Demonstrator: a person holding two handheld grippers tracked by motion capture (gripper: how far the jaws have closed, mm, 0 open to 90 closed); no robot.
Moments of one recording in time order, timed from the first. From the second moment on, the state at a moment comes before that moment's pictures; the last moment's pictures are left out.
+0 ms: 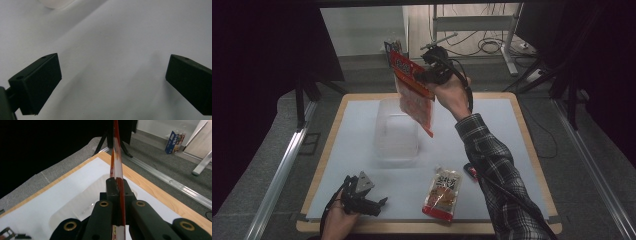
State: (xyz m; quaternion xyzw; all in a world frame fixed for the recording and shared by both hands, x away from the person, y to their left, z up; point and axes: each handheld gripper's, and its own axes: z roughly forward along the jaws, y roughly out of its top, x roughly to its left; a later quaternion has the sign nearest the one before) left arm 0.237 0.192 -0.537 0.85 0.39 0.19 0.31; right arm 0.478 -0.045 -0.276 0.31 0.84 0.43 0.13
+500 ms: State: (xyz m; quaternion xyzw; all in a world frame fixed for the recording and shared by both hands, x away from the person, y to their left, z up) left arm 0.237 0.193 -0.536 0.85 0.39 0.19 0.31; right arm 0.494 0.005 -0.286 0.31 0.83 0.44 0.12
